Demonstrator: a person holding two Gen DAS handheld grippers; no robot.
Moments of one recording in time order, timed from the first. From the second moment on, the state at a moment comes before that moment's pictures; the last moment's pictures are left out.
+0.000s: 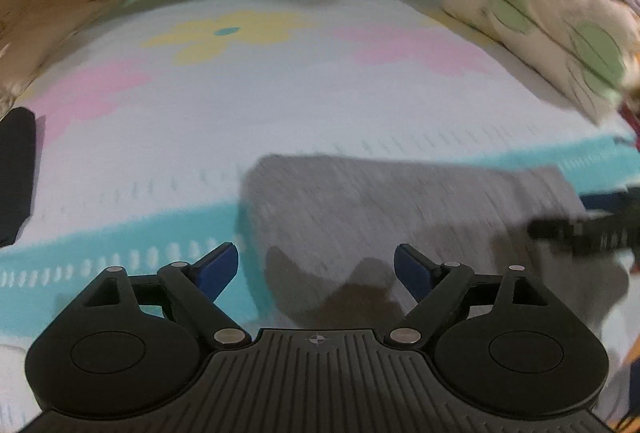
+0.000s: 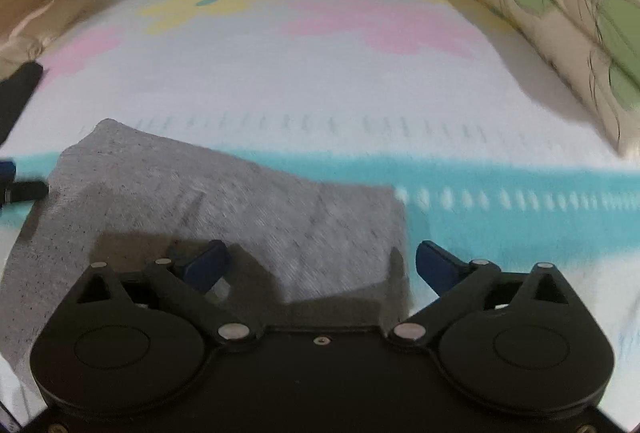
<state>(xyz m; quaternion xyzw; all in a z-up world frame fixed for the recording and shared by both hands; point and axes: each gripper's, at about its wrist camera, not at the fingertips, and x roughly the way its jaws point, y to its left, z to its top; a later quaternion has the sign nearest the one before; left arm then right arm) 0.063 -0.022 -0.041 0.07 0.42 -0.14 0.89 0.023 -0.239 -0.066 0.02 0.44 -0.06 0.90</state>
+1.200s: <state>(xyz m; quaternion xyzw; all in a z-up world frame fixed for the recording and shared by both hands) 0.102 0.028 -0.094 -0.17 0.50 -0.24 0.82 0.004 -0.346 -0.096 0.39 0.44 0.16 0.79</state>
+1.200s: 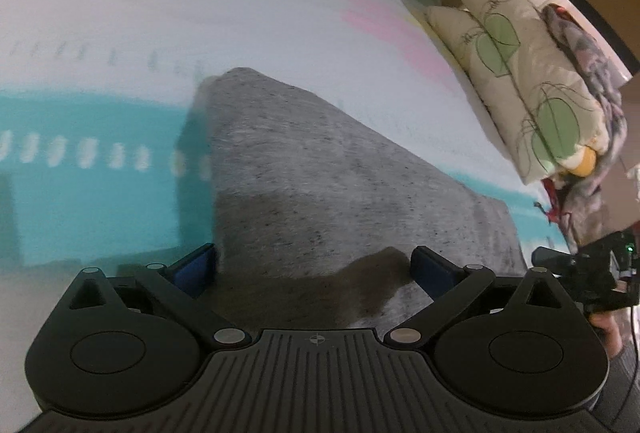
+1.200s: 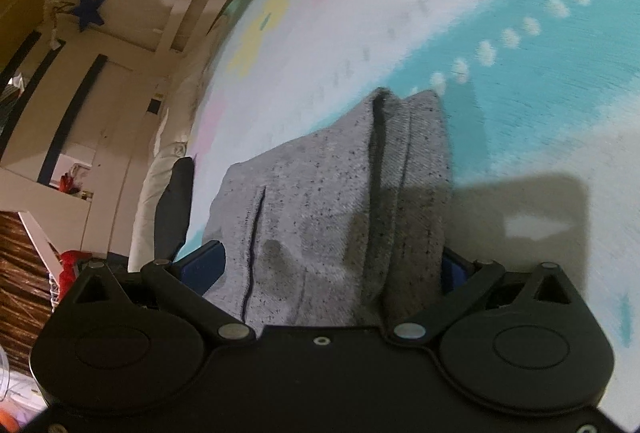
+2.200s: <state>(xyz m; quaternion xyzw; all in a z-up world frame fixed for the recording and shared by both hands) 0.092 -0.024 -0.087 -0.08 0.48 -0.21 0.85 0.020 -0.318 -0.094 0.35 0.43 0.20 0.81</state>
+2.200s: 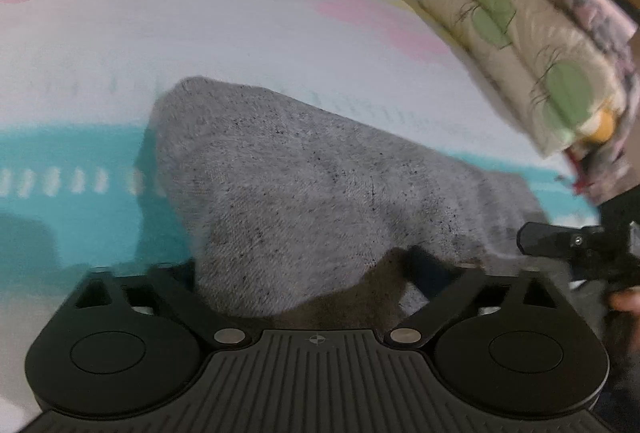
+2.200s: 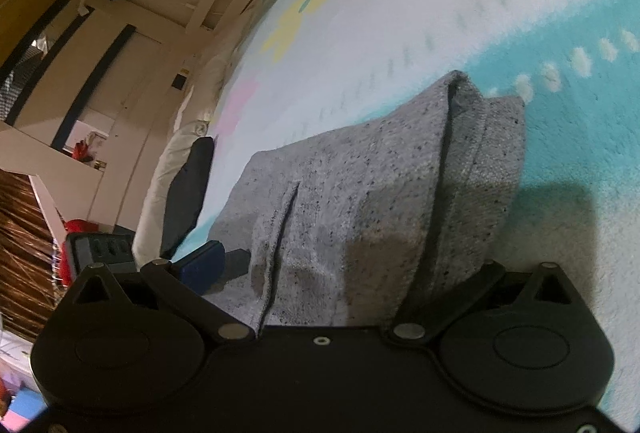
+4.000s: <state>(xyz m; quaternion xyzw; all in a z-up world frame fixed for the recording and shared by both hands) 0.134 -0.005 0.028 0.04 0.31 0.06 0.95 0.073 -0.224 0.015 0.03 0.28 -0.09 0.95</state>
